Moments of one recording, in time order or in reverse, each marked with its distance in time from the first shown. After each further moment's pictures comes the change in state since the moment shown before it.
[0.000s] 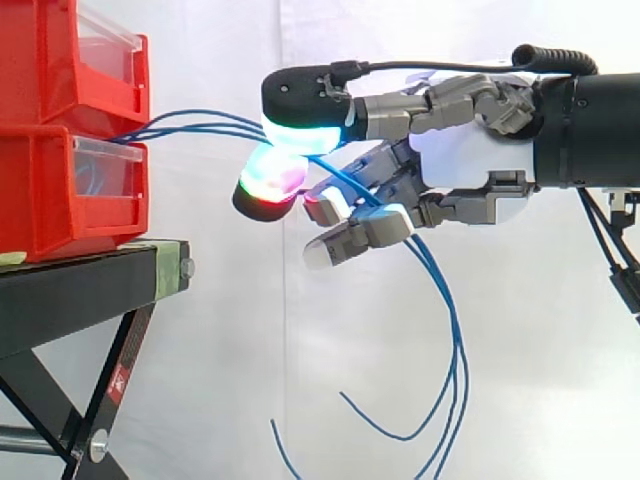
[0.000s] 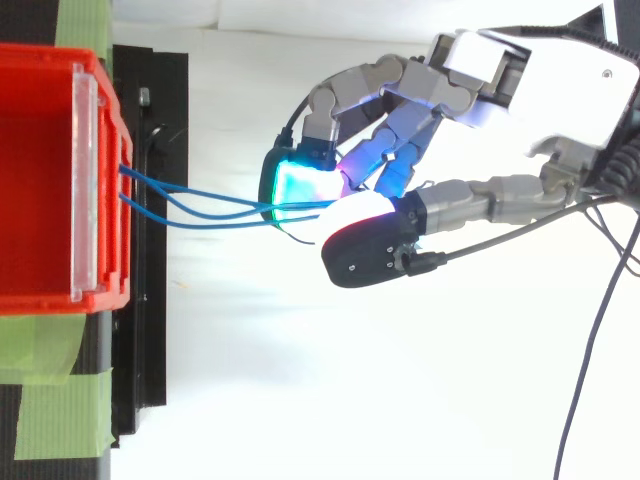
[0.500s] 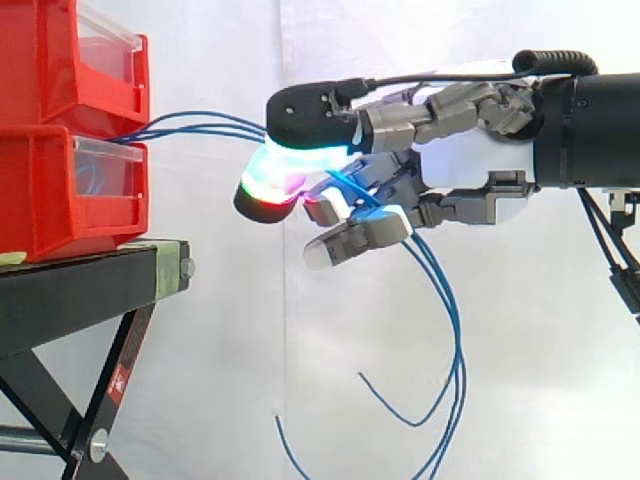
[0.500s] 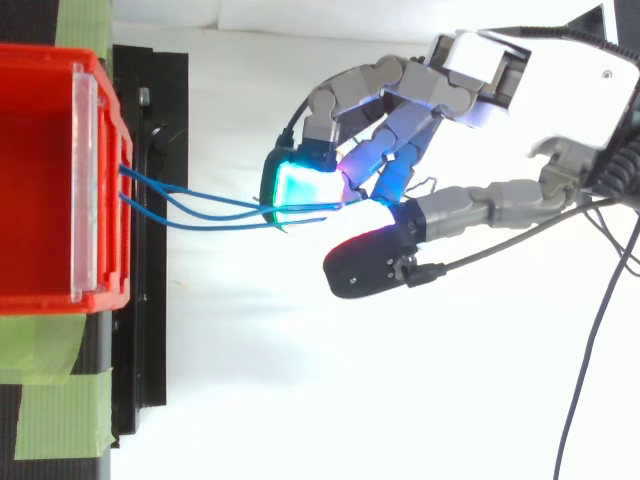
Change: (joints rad) arm 0.000 0.000 0.000 0.000 0.000 0.000
